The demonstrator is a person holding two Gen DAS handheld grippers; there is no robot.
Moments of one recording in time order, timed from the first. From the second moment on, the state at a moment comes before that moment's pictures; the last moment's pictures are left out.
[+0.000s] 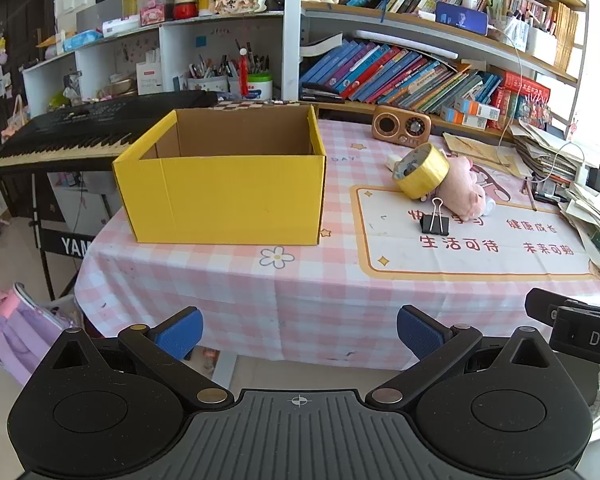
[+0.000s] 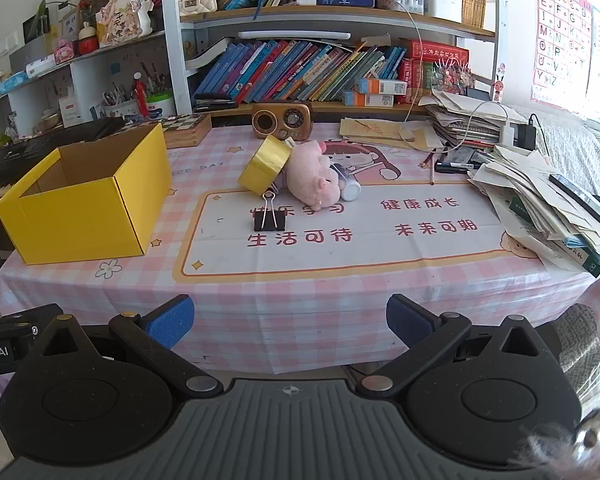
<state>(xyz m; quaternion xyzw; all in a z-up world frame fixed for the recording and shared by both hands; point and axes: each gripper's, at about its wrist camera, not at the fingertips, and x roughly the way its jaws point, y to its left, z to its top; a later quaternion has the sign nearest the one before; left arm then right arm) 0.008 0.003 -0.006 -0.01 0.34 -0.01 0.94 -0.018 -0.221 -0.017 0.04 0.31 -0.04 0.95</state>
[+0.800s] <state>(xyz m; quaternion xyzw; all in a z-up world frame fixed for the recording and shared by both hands) 0.009 0.013 -0.004 -0.01 0.34 -0.01 0.94 -0.014 -0.204 -0.011 0.04 0.31 -0.03 0.95</state>
